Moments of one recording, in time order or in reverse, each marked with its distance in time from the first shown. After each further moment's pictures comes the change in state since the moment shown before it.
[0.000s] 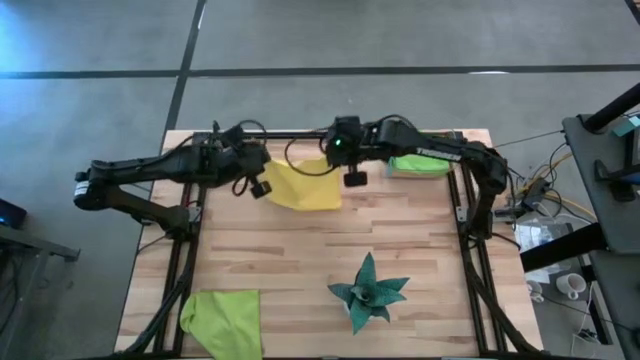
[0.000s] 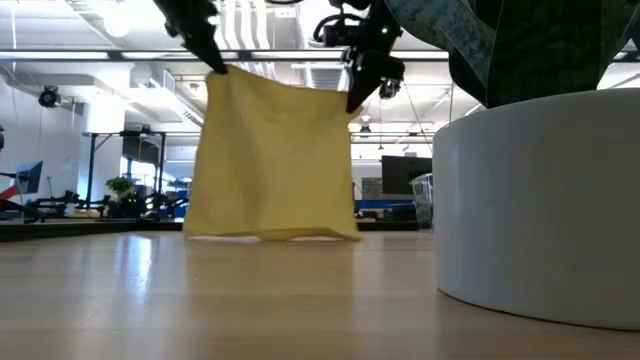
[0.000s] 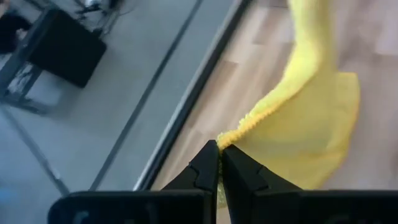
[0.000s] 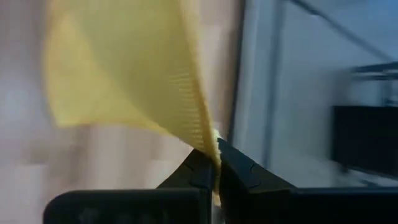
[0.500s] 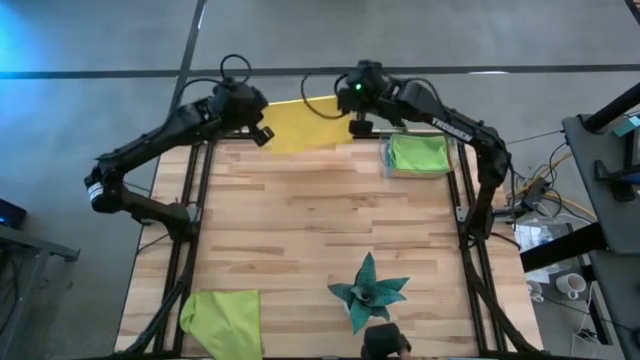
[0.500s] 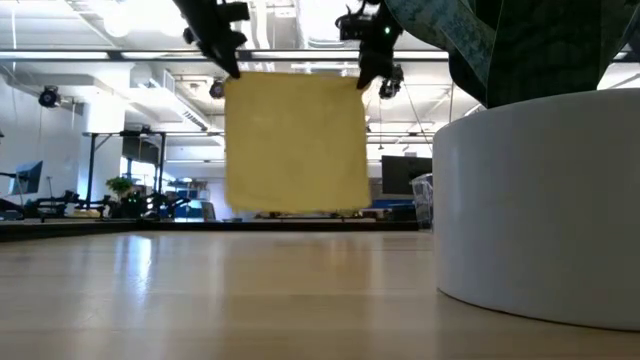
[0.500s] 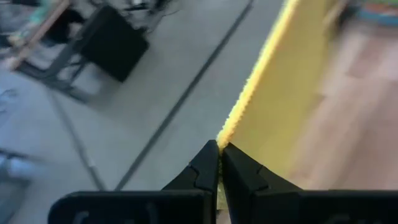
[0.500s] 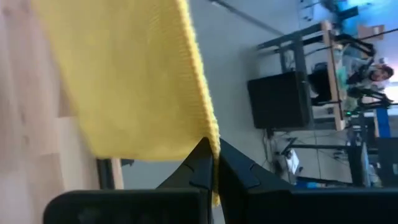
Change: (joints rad) left arm 0.404 0.122 0.203 0.131 0.129 0.282; right arm -0.215 0.005 0.193 0.108 0.154 -0.161
